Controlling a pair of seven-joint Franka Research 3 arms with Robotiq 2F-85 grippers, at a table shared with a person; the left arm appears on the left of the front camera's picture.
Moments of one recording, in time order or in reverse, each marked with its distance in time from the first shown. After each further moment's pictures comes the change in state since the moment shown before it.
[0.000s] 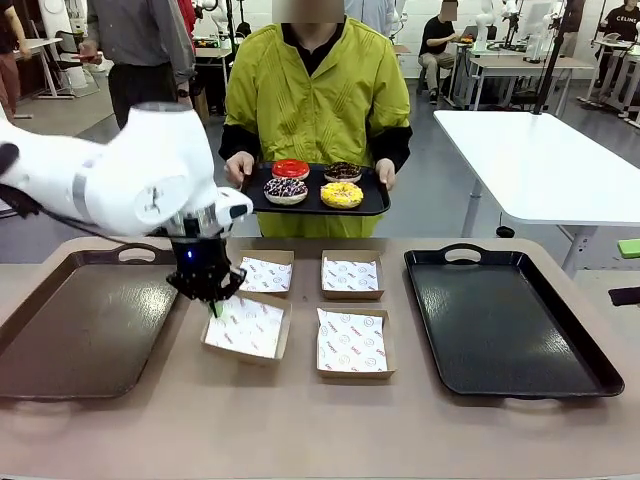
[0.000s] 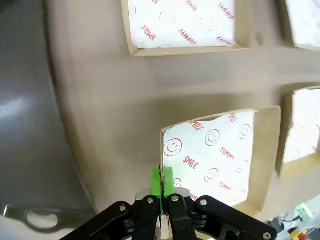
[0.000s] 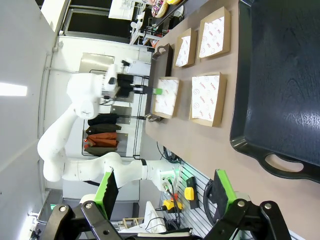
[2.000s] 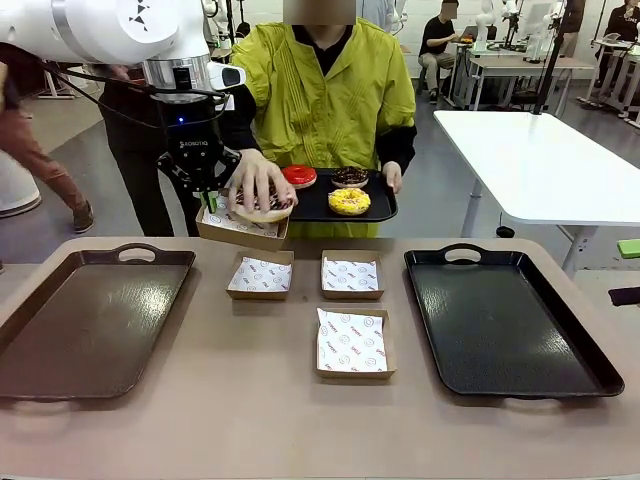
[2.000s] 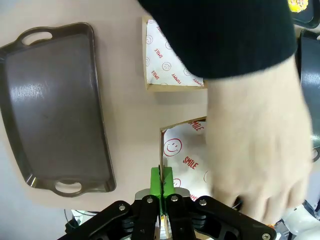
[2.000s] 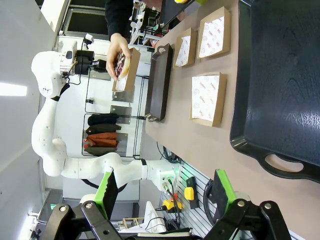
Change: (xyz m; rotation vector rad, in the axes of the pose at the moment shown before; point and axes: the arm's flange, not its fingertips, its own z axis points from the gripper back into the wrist) left arm 0.076 0.005 0.149 -0.016 0.035 0.074; right arm 0.000 0.000 0.000 0.000 0.000 0.000
